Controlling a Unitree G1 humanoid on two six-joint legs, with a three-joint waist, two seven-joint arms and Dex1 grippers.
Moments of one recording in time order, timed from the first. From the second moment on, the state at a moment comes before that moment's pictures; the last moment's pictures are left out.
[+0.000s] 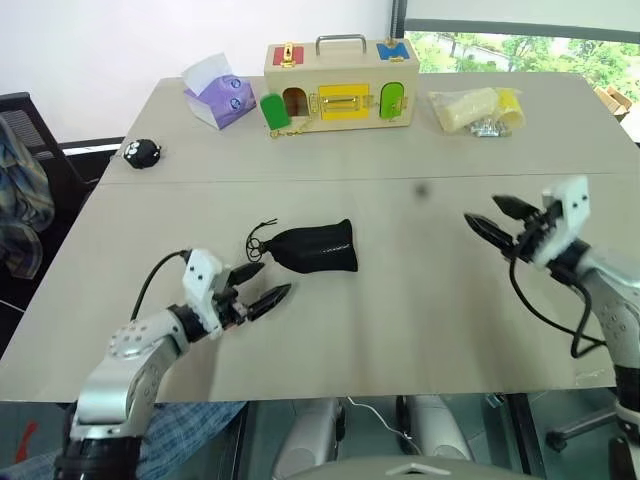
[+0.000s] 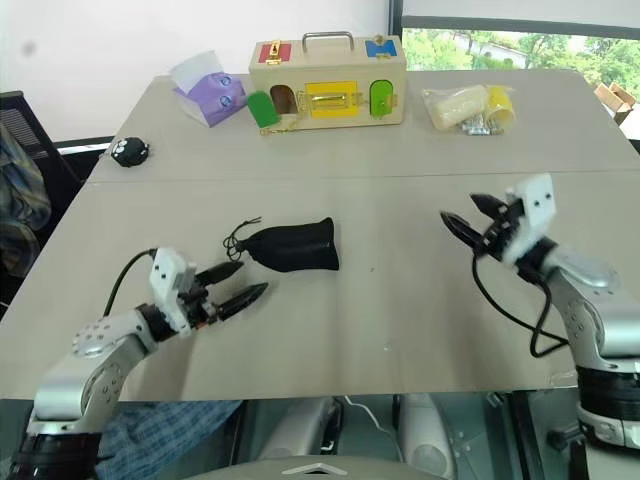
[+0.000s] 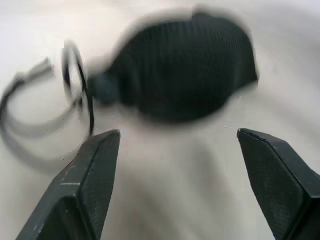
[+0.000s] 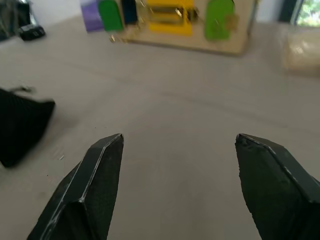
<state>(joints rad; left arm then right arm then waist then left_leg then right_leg) 0.11 0.62 0.19 -0.24 -0.47 0.35 -0.80 -0.19 -0.63 -0.23 -0.19 0.54 0.49 0.68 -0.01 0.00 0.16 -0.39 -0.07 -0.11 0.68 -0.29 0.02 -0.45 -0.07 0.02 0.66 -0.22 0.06</state>
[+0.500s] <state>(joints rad) 0.30 0.59 0.20 -0.22 -0.38 0.12 -0.82 0.05 -0.67 -0.23 0.11 0.42 0.01 1.10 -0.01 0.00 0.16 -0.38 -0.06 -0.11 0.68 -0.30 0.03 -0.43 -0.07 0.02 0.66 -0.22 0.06</state>
